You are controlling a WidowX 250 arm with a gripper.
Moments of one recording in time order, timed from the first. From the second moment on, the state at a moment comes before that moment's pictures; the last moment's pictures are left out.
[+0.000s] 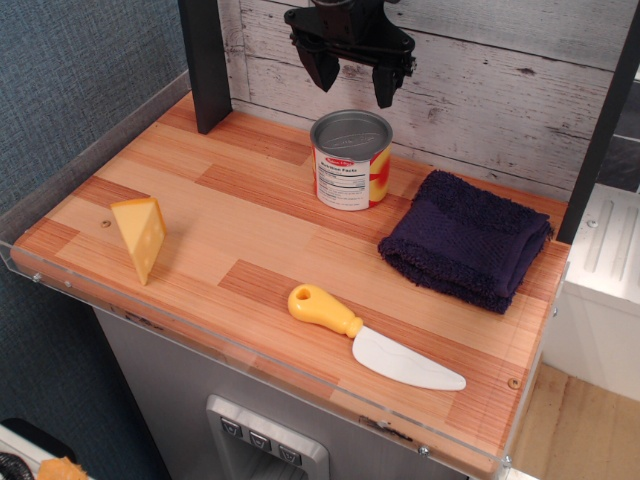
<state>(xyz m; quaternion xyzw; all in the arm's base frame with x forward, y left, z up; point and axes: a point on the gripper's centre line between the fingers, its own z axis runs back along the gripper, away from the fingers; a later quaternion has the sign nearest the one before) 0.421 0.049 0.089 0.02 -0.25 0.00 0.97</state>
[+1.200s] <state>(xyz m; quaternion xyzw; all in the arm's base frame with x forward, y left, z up) 0.427 0.045 0.077 0.03 -0.27 -0.03 0.96</state>
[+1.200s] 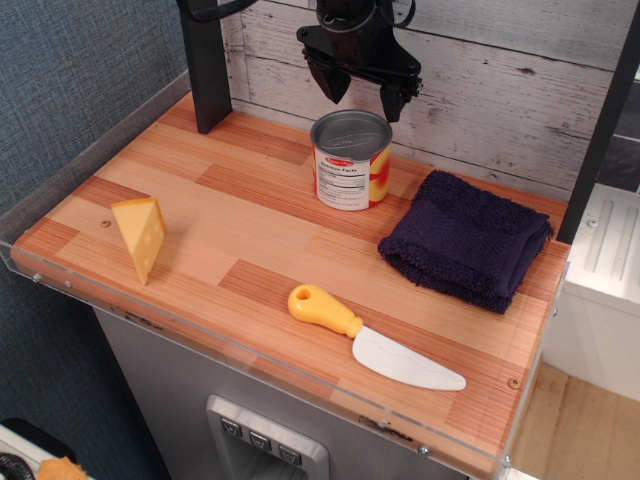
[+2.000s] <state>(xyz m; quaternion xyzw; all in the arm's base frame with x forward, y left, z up) 0.408 0.047 0.052 0.02 -0.22 -0.03 0.98</state>
